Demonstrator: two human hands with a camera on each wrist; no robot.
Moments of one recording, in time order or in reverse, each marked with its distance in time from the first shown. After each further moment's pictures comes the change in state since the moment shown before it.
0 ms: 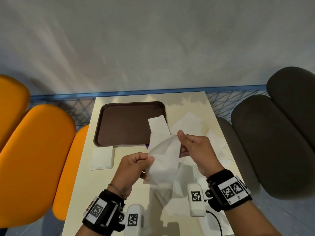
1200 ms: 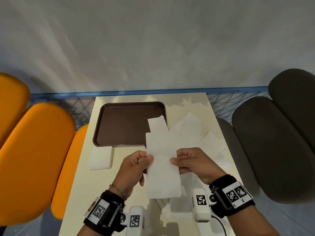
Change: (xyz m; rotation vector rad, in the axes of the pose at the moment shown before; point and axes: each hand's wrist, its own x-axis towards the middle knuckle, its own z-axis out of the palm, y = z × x) left_hand 0.005 -0.004 0.006 0.092 0.018 0.020; right_hand -0.002 0.022 -0.022 -0.096 -0.308 0.239
